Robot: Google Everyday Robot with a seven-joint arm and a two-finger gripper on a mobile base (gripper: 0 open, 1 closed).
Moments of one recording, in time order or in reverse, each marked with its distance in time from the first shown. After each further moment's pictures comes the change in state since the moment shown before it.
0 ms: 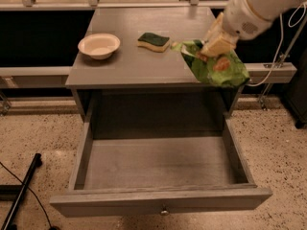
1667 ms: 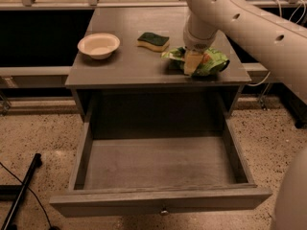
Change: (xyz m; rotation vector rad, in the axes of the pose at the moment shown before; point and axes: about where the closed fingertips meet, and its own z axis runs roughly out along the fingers) arm 0.015 -0.076 0.146 0.115 0.310 -0.235
